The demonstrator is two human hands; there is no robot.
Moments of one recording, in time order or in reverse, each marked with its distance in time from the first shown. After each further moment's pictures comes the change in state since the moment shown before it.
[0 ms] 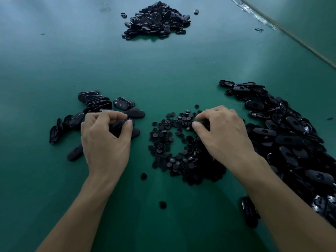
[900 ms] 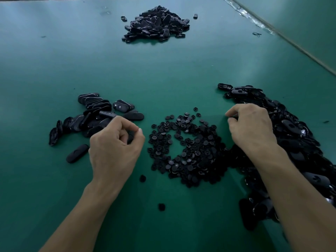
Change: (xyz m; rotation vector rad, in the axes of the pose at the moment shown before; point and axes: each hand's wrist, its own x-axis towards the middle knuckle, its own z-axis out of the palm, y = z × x) left_hand -0.010 0.004 0.002 -0.085 -0.039 0.149; right_hand 0.022 0.043 -0.018 -0.007 0.061 0.249
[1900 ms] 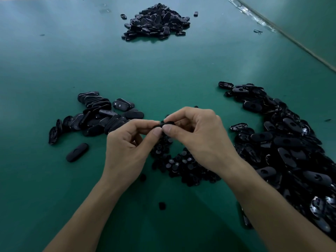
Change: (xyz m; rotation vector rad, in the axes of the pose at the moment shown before) left_hand -0.006 0.017 0.007 -0.506 -0.201 -0.036; right_hand -0.051 -0.064 0.013 0.849 -0.265 -0.359
